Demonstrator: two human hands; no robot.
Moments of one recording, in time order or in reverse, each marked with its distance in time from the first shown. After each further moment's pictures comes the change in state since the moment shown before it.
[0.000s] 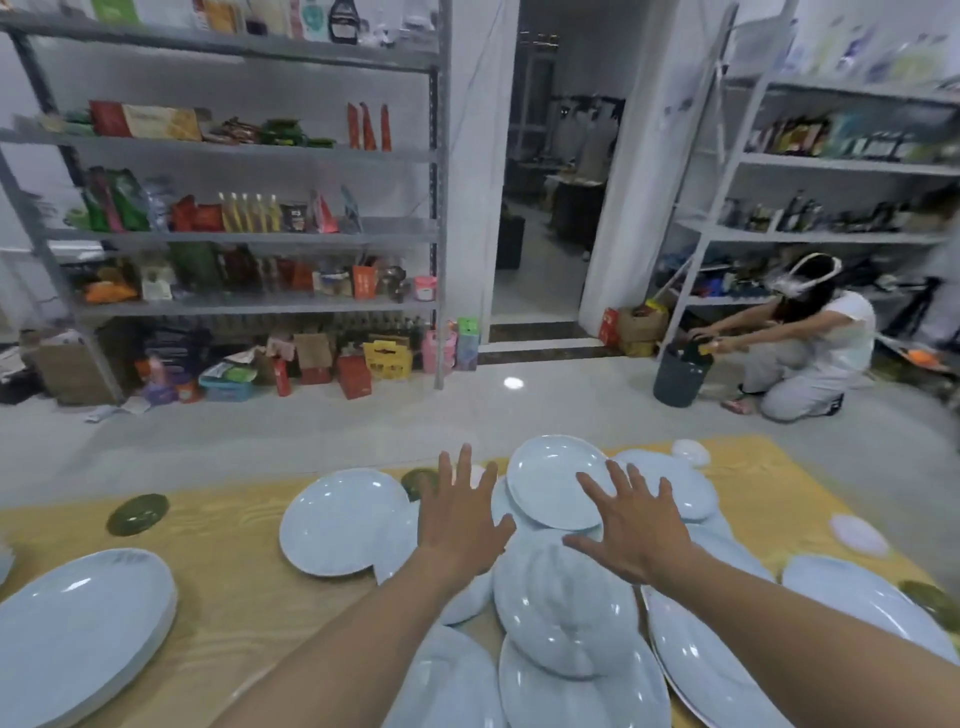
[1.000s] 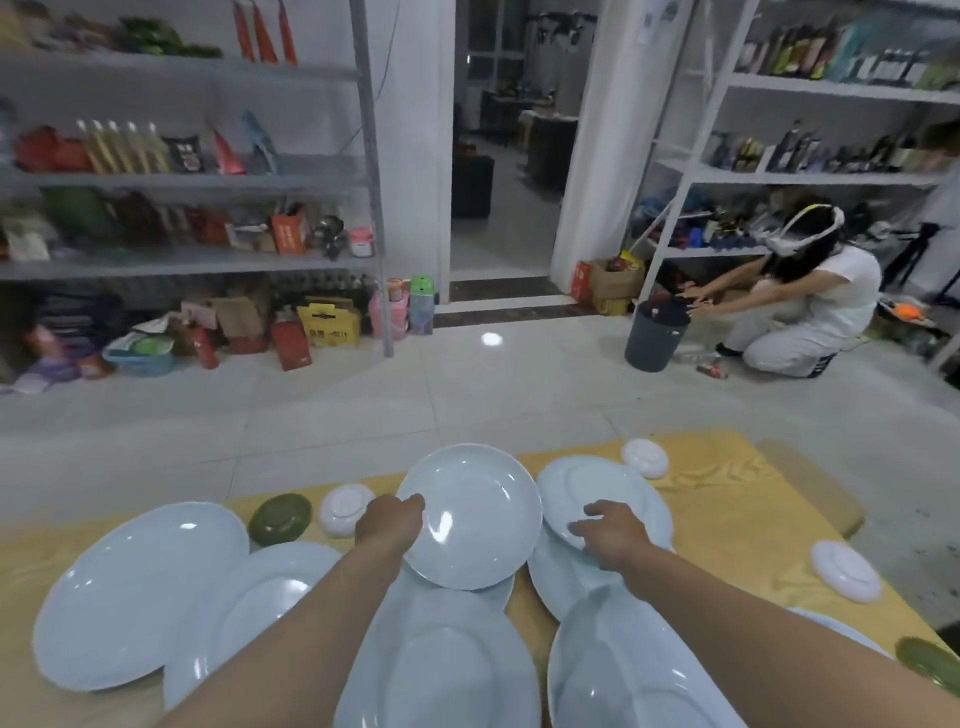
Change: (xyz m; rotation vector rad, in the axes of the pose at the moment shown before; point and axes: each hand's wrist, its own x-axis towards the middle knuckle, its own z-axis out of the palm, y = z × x) left_hand 0.213 0.090 0.099 -0.942 -0.186 -0.753; right_hand 0.174 0.165 0.120 1.211 -0.277 0.604
